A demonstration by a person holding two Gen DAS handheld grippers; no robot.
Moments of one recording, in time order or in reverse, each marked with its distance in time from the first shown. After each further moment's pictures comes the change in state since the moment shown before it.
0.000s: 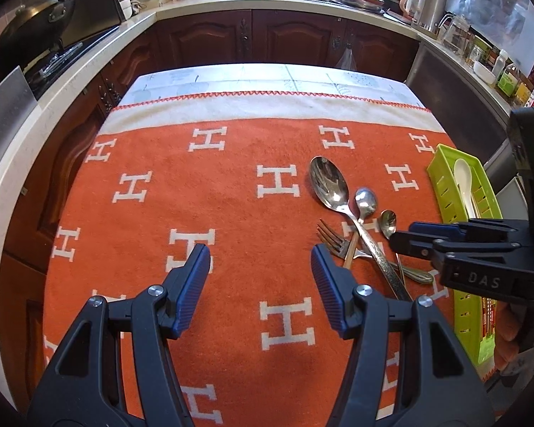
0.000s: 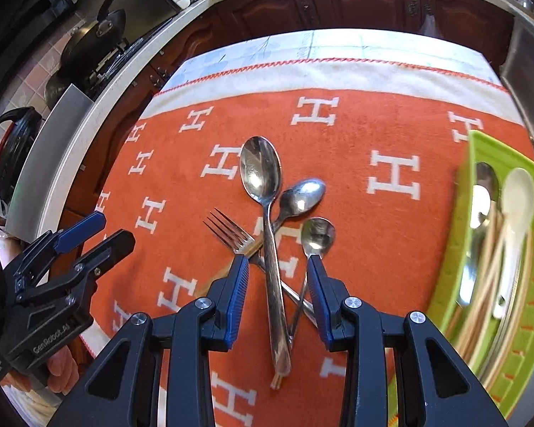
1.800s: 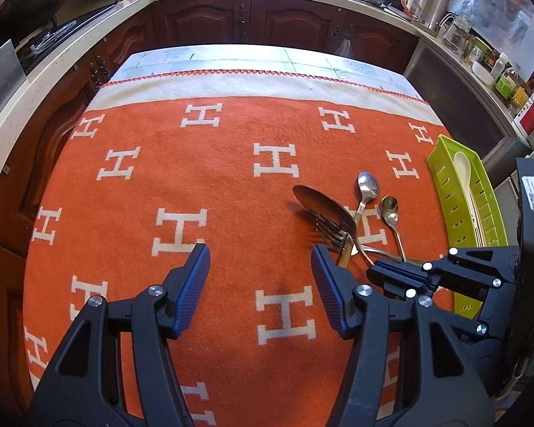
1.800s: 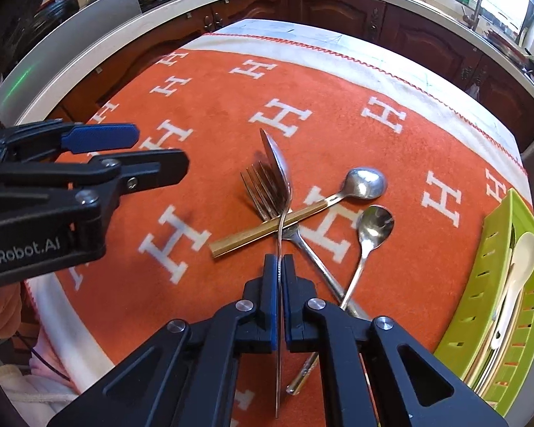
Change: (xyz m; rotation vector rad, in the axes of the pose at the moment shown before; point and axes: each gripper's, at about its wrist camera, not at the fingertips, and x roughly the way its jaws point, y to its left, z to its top) left arm 0.015 0.009 -0.011 -0.032 0.044 -0.053; right arm 0.040 0.071 -0.043 -0.364 -0.004 -0.175
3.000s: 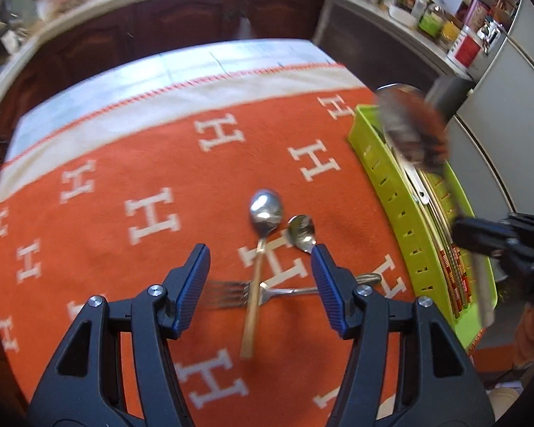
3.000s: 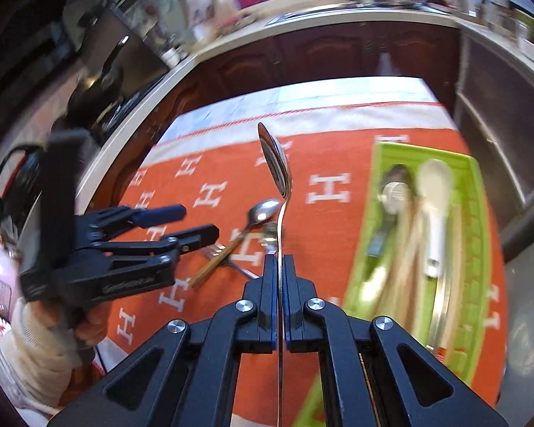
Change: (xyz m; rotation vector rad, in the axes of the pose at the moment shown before) left arm 0.040 -0.084 0.048 0.312 0.096 -0.232; right arm -0.112 -0.111 -0.052 0.481 -0.229 0.064
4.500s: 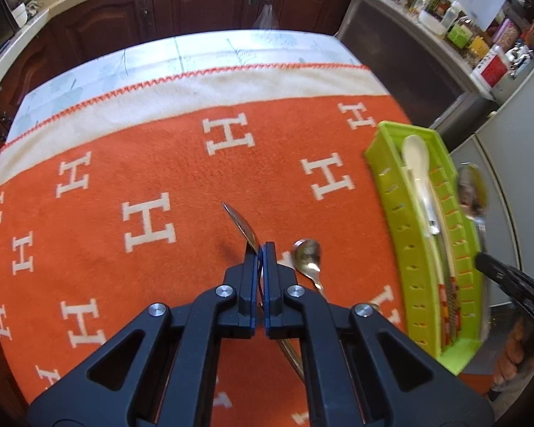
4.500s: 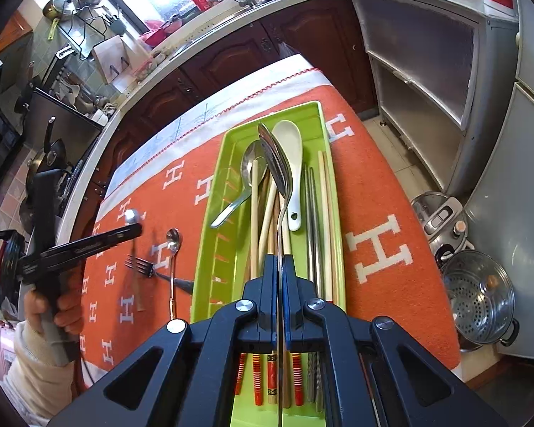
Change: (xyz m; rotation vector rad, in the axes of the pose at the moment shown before) left arm 0.000 -0.006 0.023 -0.104 0.031 0.033; right arm -0.040 -0.128 -0.057 0.329 -0.039 -0.095
